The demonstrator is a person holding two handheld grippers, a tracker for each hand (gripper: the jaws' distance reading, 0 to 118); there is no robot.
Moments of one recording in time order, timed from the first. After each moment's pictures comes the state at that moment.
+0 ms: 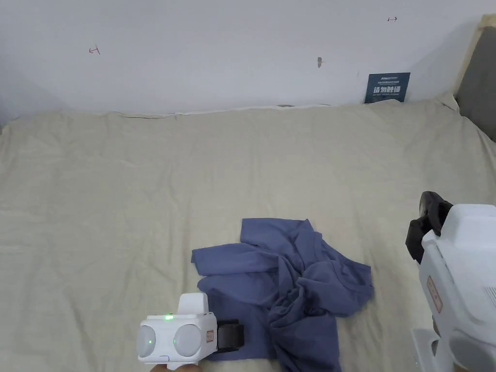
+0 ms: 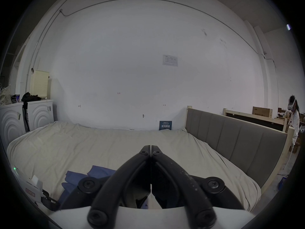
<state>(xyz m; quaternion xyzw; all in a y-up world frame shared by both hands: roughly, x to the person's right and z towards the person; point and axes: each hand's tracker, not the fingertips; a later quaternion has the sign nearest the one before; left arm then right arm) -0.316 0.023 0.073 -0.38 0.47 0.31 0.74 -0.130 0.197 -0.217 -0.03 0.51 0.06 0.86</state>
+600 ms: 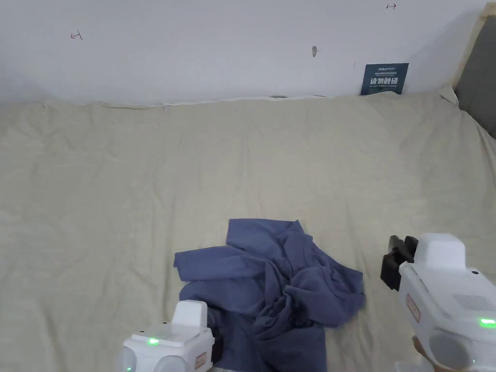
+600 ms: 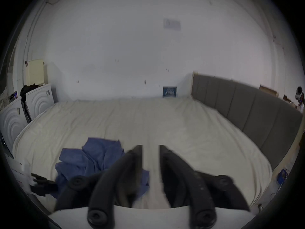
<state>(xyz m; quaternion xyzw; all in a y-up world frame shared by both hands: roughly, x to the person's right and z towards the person) -0.299 0.054 0.053 -0.34 0.41 0.26 0.80 -0.187 0.126 -0.271 -0.20 0.52 0.14 0.82</state>
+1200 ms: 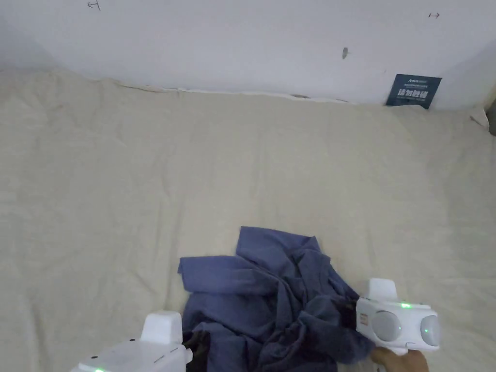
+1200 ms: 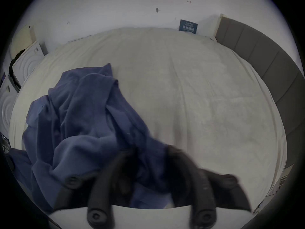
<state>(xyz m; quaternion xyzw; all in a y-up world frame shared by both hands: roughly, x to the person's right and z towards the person) -0.335 0.037 0.106 -0.26 0.39 0.33 0.82 -0.320 -0.001 -0.269 -0.38 0.48 0.31 0.73</state>
